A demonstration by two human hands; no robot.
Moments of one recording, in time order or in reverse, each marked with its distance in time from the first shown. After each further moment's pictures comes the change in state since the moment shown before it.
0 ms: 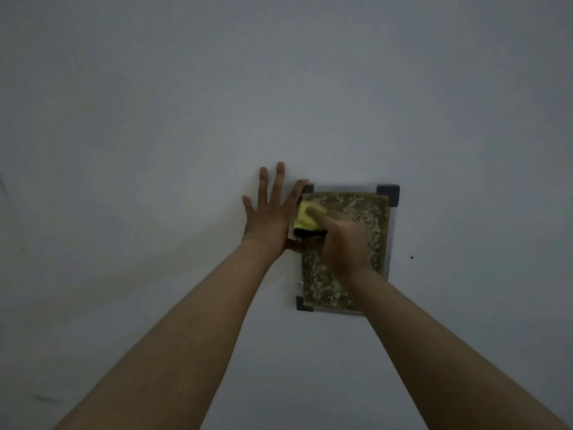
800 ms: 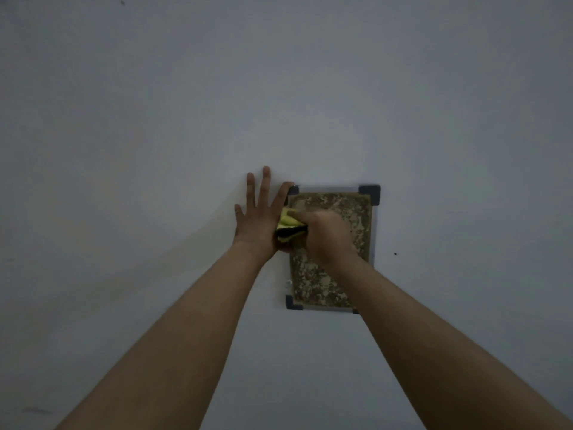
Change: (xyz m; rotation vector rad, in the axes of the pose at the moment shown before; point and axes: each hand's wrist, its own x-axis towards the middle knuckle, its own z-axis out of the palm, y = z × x) left_hand -0.008 0.007 -0.008 -0.089 0.009 -0.026; right_hand 0.011 -0.007 -0.019 0.024 -0.086 -0.071
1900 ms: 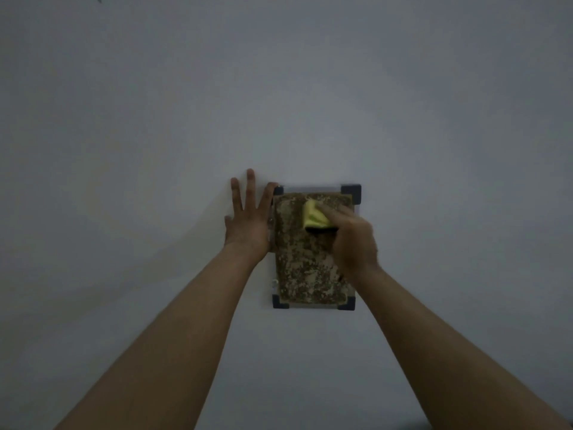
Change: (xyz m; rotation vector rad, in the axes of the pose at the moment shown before) left_hand -0.007 0.009 0.001 -0.042 -0.012 -0.026; right_hand -0.037 0.046 -0.028 -0.049 0.150 0.162
